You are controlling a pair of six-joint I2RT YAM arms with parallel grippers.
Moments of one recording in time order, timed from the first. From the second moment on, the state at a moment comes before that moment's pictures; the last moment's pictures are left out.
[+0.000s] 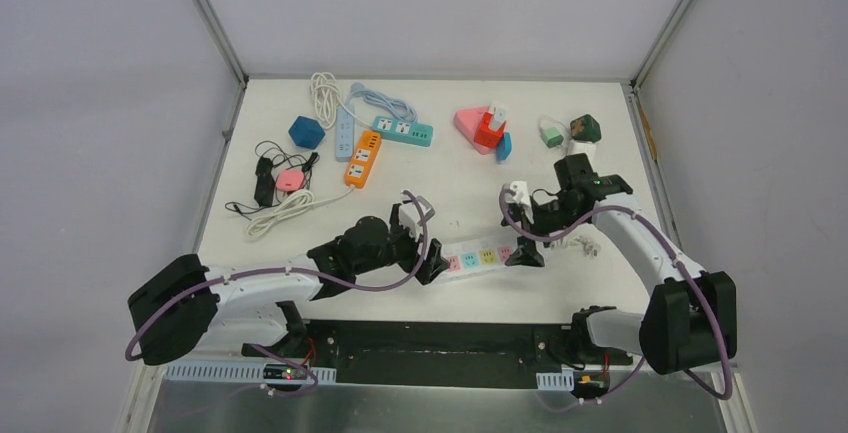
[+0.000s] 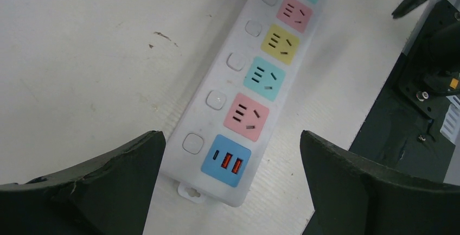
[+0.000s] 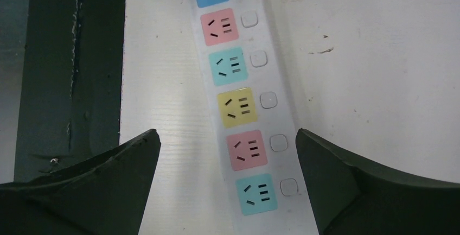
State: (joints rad) left arm -1.00 1.16 0.41 0.47 0.09 -0.29; right arm 0.22 1.26 0.89 -1.00 -0.97 -1.24
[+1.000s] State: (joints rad) left arm -0.98 0.97 0.39 0.34 -0.07 -0.29; right arm 0.58 1.45 0.80 -0.65 -0.44 -1.12
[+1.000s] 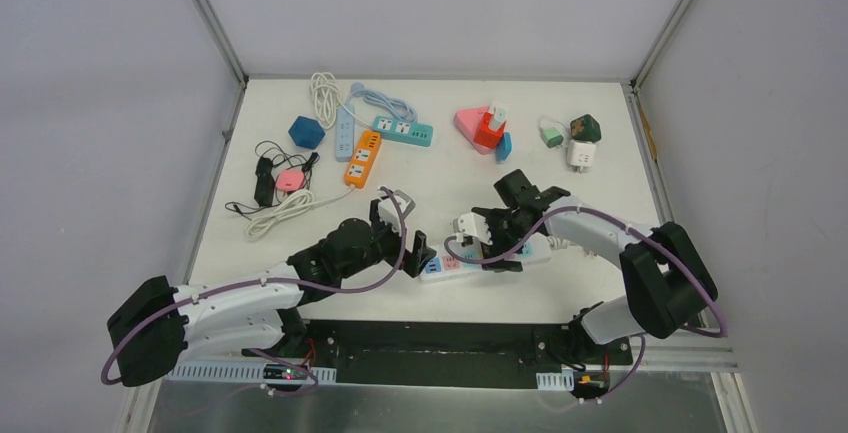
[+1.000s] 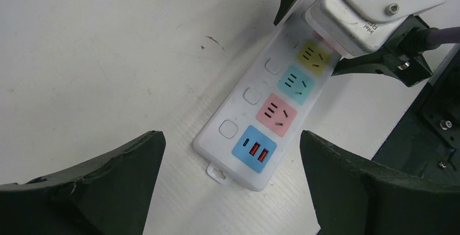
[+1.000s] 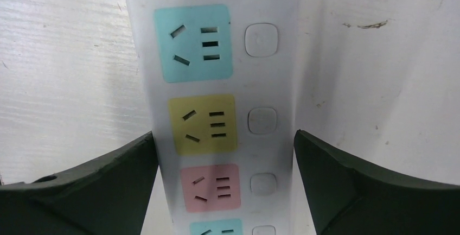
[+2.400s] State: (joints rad) left arm -0.98 0.83 0.33 0.27 -0.13 -0.29; right arm 0.22 1.31 0.81 -0.82 -0.49 -1.11
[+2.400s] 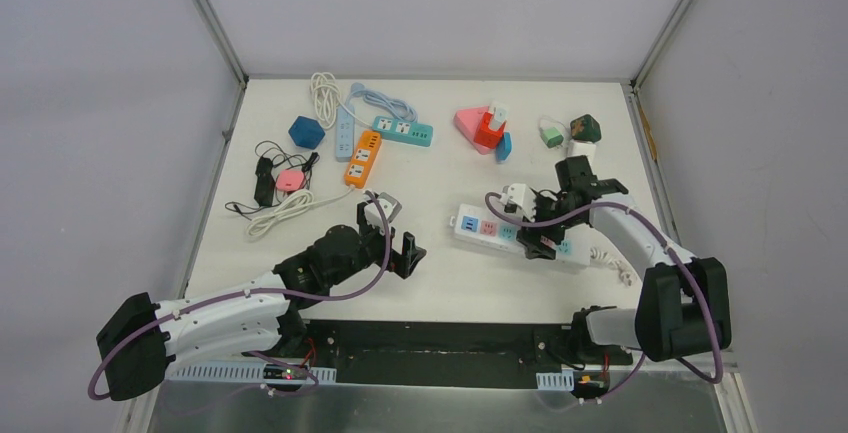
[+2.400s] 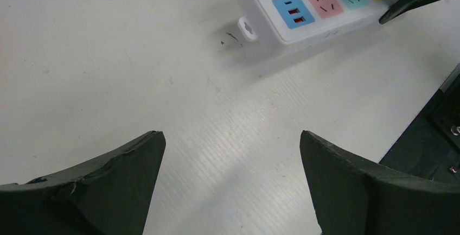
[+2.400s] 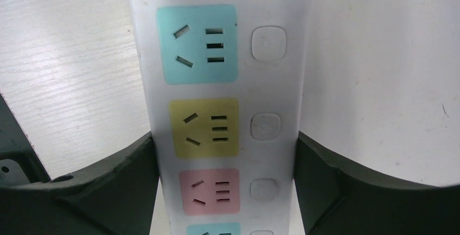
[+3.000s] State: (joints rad) left arm -0.98 0.83 0.31 0.29 -0.13 -0.29; right arm -0.07 1.31 0.81 -0.80 -0.46 -1.02
